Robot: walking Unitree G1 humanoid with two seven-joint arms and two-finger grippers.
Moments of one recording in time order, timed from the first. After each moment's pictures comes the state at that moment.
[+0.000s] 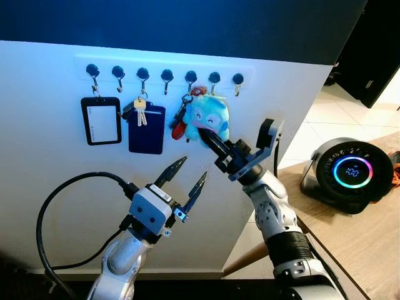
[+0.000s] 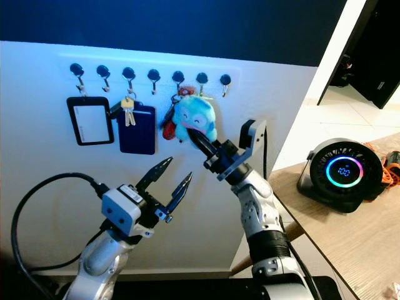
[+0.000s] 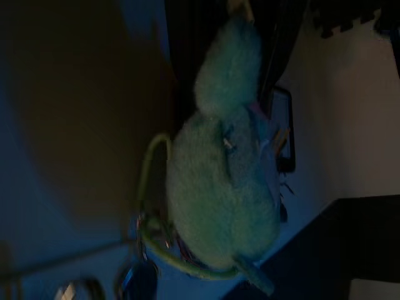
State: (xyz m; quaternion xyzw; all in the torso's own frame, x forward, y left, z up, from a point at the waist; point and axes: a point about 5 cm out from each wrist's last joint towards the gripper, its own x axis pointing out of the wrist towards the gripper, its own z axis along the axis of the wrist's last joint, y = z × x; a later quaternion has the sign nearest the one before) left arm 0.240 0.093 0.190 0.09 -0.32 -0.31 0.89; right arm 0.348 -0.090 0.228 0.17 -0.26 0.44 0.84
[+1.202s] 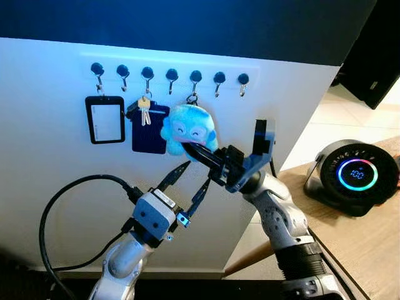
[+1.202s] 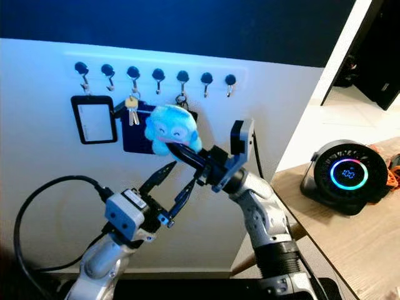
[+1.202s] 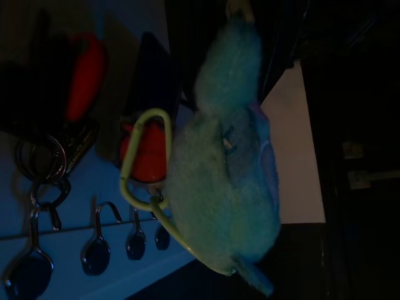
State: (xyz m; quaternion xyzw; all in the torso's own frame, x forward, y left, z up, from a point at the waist) left arm 0.236 0.090 0.186 0.10 -0.32 -0.32 0.89; right arm 0.308 -0.082 0.228 0.14 -0.21 0.56 0.79
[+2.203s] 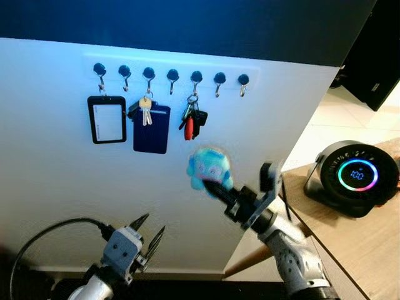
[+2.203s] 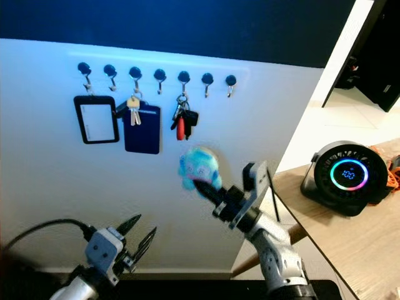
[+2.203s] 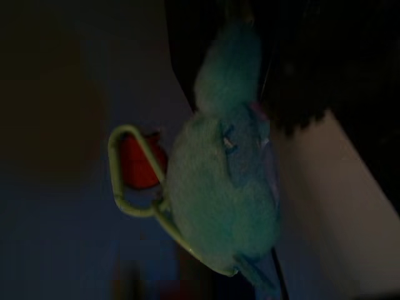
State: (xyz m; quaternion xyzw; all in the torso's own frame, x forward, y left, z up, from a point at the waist) left arm 0.216 0.180 0.048 0.12 0.00 -0.21 0.97; right arm 0.289 -0.108 0.117 0.14 -0.03 0.45 0.88
